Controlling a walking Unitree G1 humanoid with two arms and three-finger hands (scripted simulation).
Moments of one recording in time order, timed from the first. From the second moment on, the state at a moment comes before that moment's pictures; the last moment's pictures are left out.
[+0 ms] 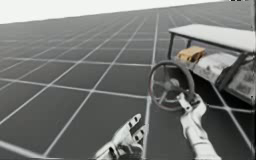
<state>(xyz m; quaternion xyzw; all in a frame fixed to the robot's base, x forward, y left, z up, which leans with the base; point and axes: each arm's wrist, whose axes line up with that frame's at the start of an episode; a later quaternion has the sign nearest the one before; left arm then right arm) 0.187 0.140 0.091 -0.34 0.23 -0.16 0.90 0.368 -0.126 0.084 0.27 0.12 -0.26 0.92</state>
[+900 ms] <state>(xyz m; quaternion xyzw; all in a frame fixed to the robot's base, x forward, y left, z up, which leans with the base) 0.187 0.140 0.091 -0.34 0.23 -0.16 0.90 0.369 -0.126 0.085 0.28 0.12 -0.26 0.92</state>
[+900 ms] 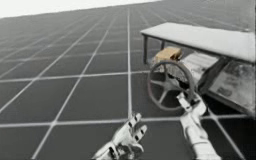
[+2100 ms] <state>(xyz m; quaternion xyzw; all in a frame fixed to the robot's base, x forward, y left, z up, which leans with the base) 0.187 0.139 0.092 -0.34 0.23 -0.16 0.90 0.369 -0.126 0.084 0.28 0.12 -0.26 0.92</state>
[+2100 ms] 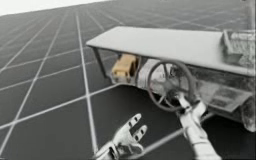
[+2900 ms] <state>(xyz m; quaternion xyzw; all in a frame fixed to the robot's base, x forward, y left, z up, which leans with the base) 0.187 0.139 0.095 -0.34 0.22 -0.17 0.90 0.369 -0.128 0.095 0.28 0.10 -0.26 0.92</state>
